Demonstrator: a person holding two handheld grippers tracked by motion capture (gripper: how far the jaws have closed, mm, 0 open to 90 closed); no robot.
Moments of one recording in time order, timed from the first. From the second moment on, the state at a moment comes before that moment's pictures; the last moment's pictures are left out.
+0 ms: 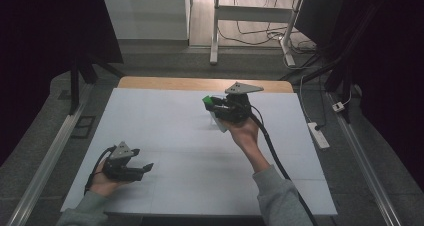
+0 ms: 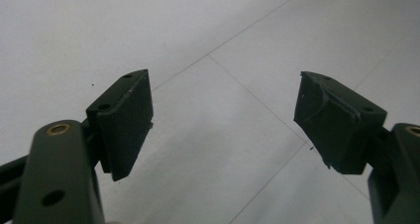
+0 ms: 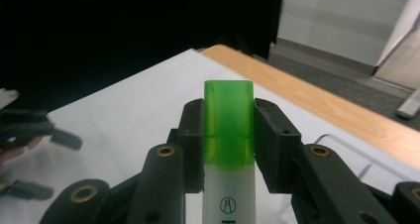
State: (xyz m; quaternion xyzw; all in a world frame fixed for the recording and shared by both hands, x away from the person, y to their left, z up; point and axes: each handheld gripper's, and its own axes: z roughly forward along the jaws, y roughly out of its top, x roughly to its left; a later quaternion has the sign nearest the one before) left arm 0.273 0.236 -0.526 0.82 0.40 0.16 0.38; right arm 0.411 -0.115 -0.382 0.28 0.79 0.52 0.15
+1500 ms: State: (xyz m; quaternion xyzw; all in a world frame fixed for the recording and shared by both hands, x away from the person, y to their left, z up) left arm 0.280 0.241 -0.532 0.83 0.40 0.16 0.36; right arm 0.515 -0.130 -0.415 0.35 0.74 0.53 0.24
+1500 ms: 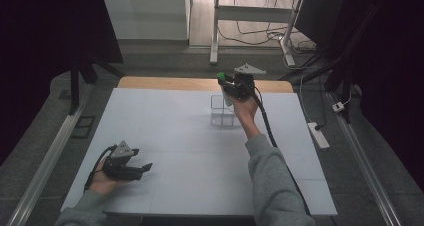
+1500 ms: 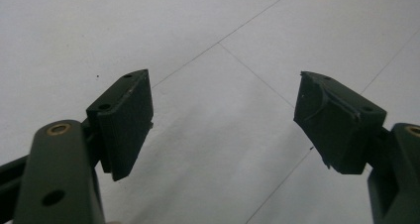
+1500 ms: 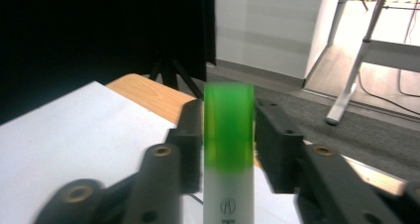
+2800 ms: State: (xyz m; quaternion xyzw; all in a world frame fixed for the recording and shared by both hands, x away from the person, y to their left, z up) left arm 0.278 0.239 -0.533 0.83 0.40 0.16 0.35; right arm 0.412 -0.203 -0.454 0.32 0.83 0.44 0.15
